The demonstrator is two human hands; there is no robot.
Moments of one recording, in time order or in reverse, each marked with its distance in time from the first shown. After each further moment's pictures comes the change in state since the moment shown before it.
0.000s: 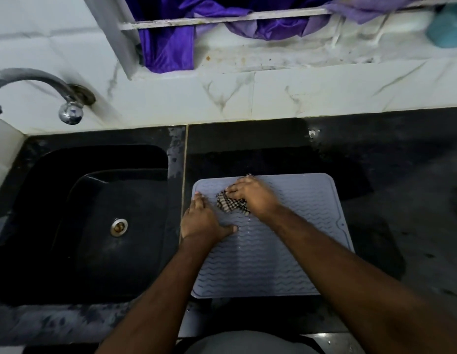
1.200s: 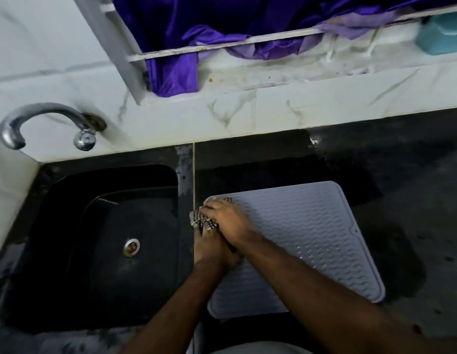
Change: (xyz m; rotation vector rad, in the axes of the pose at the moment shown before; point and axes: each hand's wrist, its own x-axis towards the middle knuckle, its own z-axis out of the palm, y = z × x) left_hand -0.008 -0.014 0.018 0.228 0.115 0.186; right_hand 0.033 -0.096 0.030 0.089 0.157 0.073
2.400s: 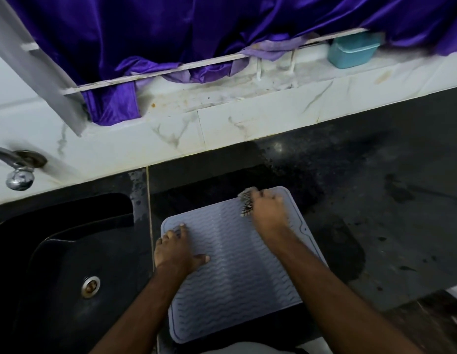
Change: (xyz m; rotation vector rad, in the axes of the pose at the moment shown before) left_hand 0.019 0.016 -0.039 -0.014 -0.185 -0.075; right_hand -0.098 0.104 -0.120 -0.259 0.054 0.739
